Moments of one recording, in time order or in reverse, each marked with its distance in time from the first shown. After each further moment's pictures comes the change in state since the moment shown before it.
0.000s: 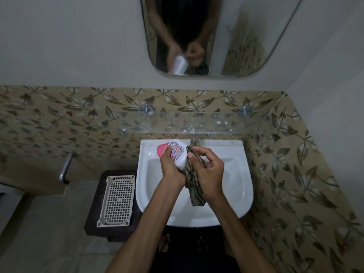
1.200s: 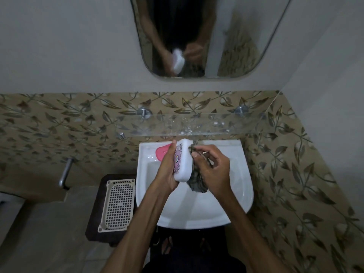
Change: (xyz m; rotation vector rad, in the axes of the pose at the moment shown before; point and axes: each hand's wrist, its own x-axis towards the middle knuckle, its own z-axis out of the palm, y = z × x) left_hand 0.014 0.014 -0.012 0.412 -0.212 -0.006; right_hand 0.011 -0.014 -0.025 -0.282 -0.079 -0.309
